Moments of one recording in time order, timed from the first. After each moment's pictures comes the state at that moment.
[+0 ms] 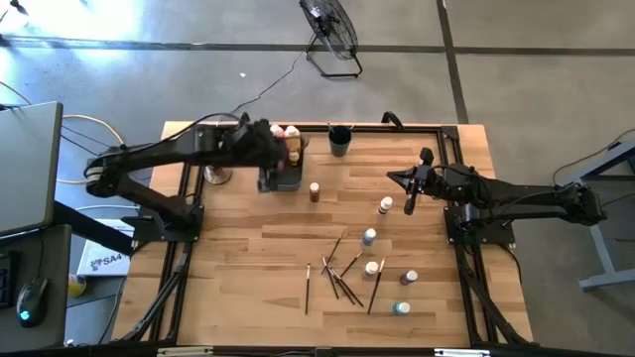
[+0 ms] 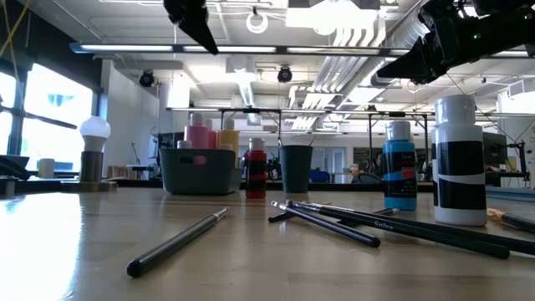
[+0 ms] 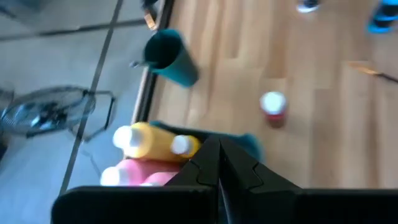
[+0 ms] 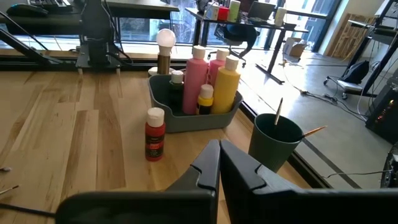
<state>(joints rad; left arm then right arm) 0.18 1.29 1.39 -0.87 -0.30 0.24 -0.16 0.60 0.34 0.06 0.24 -0.08</state>
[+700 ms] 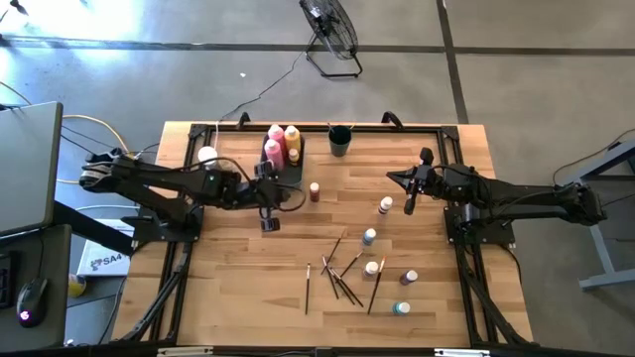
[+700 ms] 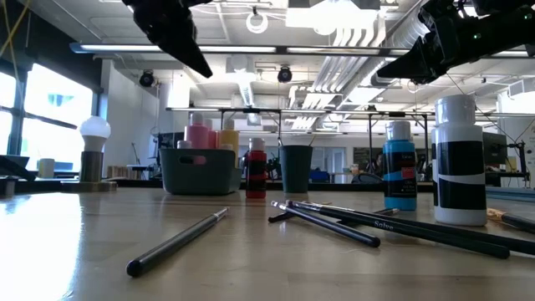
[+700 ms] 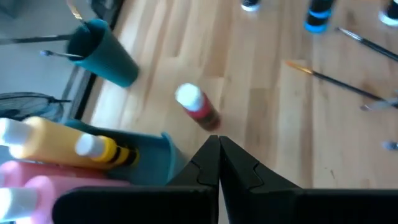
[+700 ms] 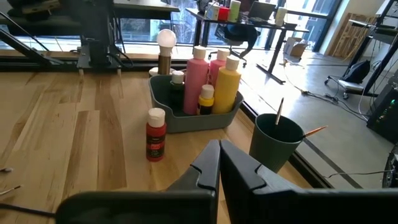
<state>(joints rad) -0.08 1.25 1.03 -0.55 -0.42 0.00 -0.16 0.60 0.34 0.06 0.23 -0.08</state>
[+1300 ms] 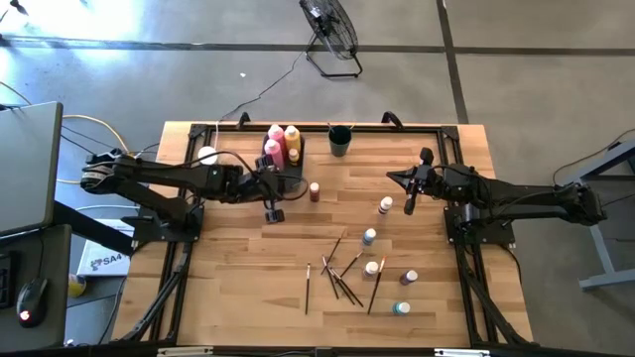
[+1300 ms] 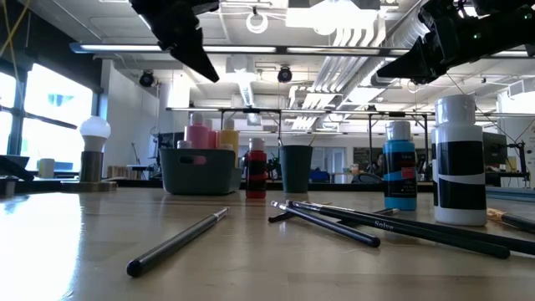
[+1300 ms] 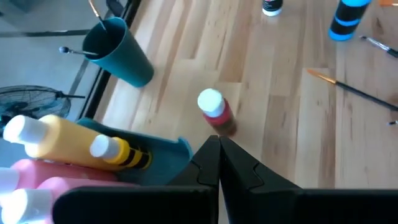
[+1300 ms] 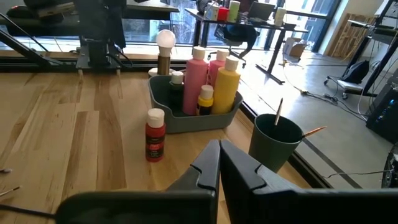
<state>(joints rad) -0.02 1.26 1.03 -0.51 -0.41 0.02 -0.16 0.60 0.34 0.07 0.24 -0.08</state>
